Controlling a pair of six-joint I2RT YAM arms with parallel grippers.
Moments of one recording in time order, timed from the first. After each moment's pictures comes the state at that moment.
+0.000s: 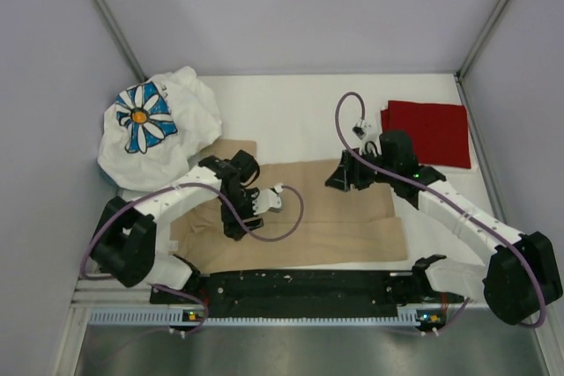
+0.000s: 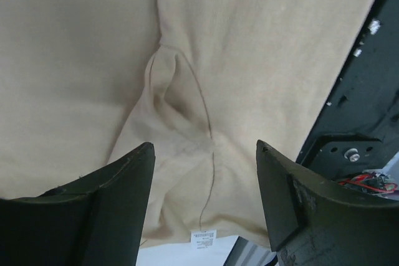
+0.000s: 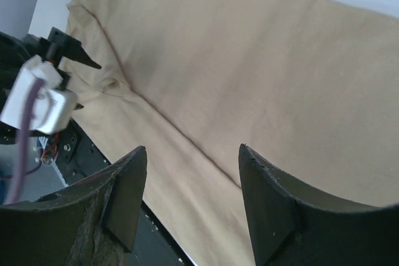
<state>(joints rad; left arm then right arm) -0.57 1.38 0.91 -1.03 0.30 0.79 0.44 1.16 0.75 -0.20 -0.51 0.36</state>
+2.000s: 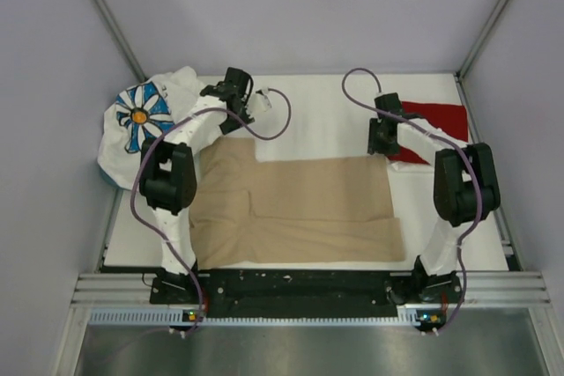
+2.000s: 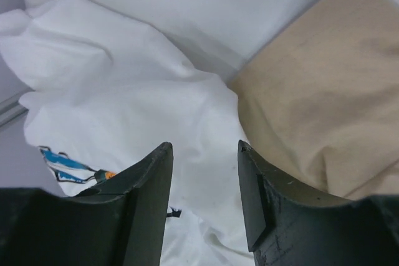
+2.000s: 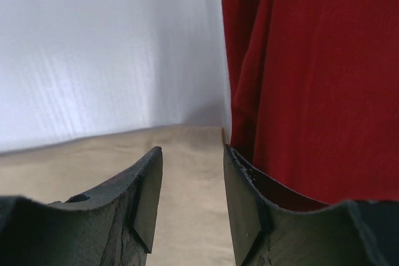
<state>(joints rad) -0.33 1.95 1.66 -0.74 -0.27 0.85 0.21 1.77 1.22 -0.48 0.14 0.29</state>
